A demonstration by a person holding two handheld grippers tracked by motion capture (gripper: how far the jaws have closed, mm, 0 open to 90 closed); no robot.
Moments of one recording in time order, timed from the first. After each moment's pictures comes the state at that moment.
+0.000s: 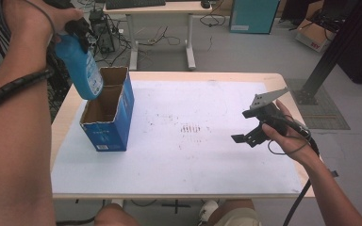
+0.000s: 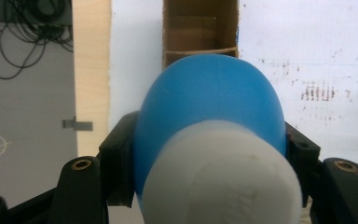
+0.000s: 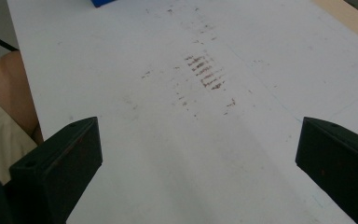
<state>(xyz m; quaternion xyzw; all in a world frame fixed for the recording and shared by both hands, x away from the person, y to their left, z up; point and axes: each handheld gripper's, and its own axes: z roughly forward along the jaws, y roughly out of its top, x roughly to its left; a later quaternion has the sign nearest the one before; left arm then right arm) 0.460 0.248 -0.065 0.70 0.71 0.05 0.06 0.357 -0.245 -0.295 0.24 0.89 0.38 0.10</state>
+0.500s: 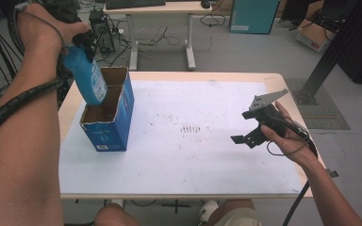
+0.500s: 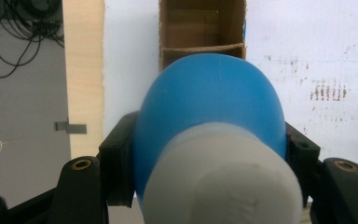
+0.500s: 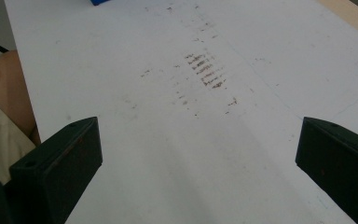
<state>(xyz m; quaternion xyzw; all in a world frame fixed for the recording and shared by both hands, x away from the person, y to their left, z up) 0.465 0.247 -0.099 0.71 0.71 0.05 0.05 0.357 -0.243 -0.302 0.24 0.89 0.38 0.10</state>
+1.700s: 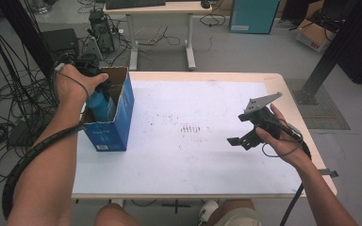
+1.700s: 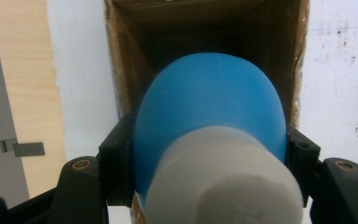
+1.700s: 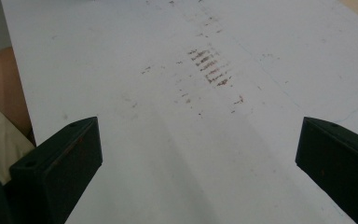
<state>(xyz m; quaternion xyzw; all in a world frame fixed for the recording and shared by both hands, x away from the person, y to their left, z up) 0.469 0.240 -0.232 0.72 0.69 0.03 0.04 0.361 -0.235 -0.315 0.23 0.89 0.37 0.09</state>
